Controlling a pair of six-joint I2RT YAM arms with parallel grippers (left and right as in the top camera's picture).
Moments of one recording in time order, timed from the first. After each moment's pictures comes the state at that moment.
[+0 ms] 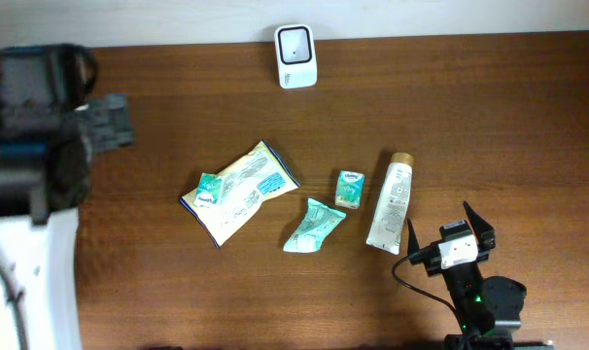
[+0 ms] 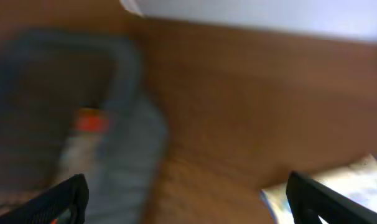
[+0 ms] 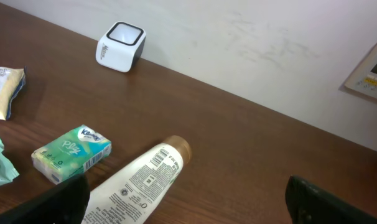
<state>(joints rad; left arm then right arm) 0.04 1.42 1.91 -1.28 -0.42 -0.08 -0.07 0.09 0.01 -0.06 -0.23 -0.34</state>
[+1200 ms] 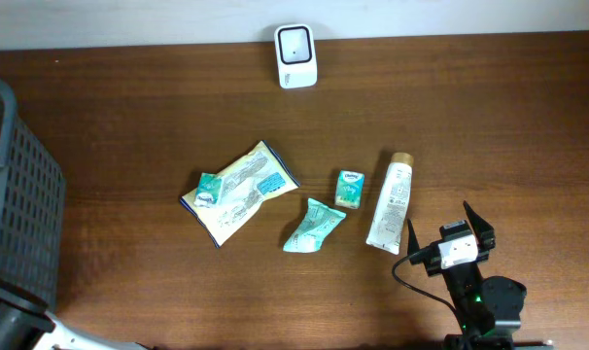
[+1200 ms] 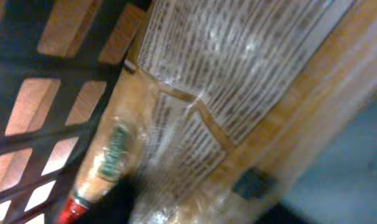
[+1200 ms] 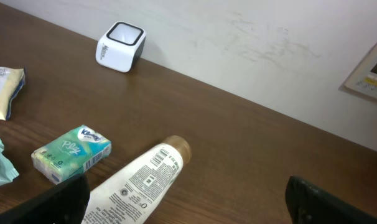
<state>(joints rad) 1.03 2.04 1.47 -0.64 -0.21 0.41 -0.07 0.09 0.01 -0.06 -0.23 -0.34</state>
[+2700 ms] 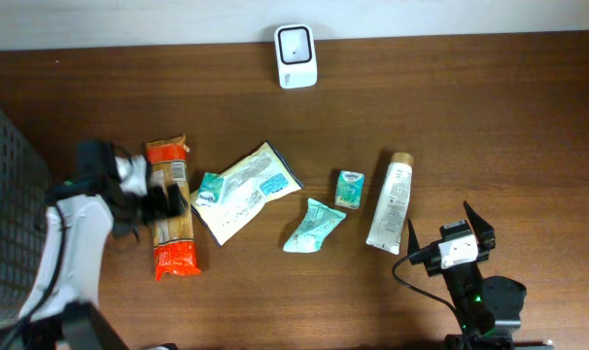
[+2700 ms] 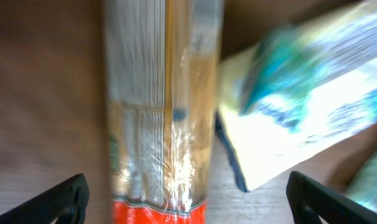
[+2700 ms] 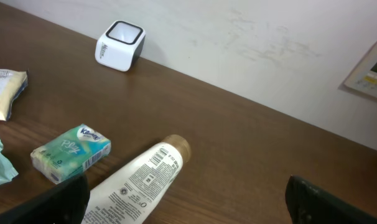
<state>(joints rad) 0.25 1.51 1.07 -0.90 0.24 0.00 -0.07 0.09 0.01 -0.06 -0.23 -0.34</state>
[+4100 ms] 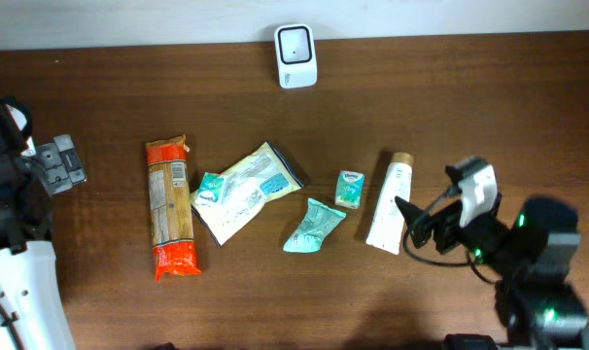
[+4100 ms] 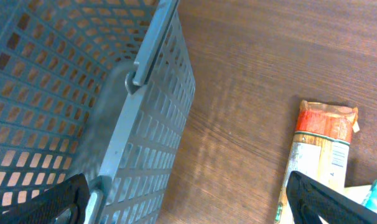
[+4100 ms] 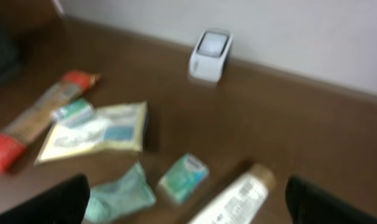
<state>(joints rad) 0.34 1.28 1.55 -1.08 -0.30 0.07 -0.08 0.72 0.79 -0.55 -0.57 -0.21</state>
